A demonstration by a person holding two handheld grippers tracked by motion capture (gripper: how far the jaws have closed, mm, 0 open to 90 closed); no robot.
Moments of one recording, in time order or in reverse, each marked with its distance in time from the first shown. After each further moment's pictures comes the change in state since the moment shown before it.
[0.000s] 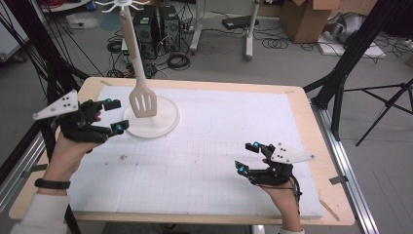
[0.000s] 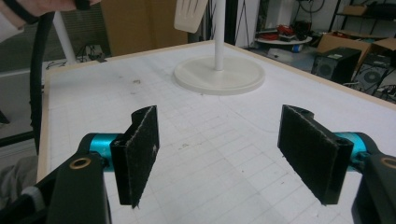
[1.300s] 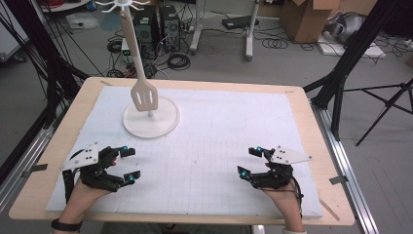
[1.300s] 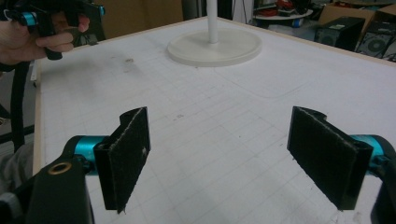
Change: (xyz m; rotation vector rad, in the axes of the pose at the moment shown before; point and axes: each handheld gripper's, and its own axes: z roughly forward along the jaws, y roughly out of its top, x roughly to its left) left arm -0.046 -0.108 -0.002 0.058 -0.104 -0.053; right arm -0.008 -0.022 -0.001 0.073 -0.009 0.062
